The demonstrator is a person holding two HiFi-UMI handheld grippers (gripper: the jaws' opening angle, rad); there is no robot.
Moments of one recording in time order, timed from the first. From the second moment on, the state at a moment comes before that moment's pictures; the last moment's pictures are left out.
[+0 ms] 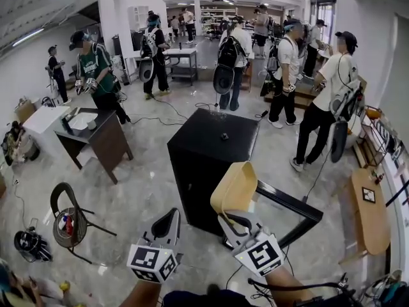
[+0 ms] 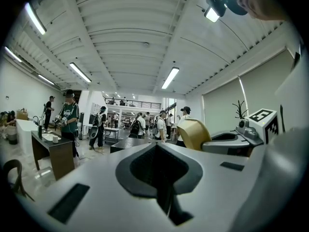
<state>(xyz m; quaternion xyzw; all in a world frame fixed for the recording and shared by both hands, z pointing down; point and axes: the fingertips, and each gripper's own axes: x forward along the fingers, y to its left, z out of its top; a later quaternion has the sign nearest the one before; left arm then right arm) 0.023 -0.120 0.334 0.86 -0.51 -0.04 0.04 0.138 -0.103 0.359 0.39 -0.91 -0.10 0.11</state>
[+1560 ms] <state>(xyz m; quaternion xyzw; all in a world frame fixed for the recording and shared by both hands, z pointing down) -0.086 -0.253 0.367 0.92 -0.38 -0.03 0.06 0.011 -0.199 0.415 0.46 -0.86 -0.06 0.21</state>
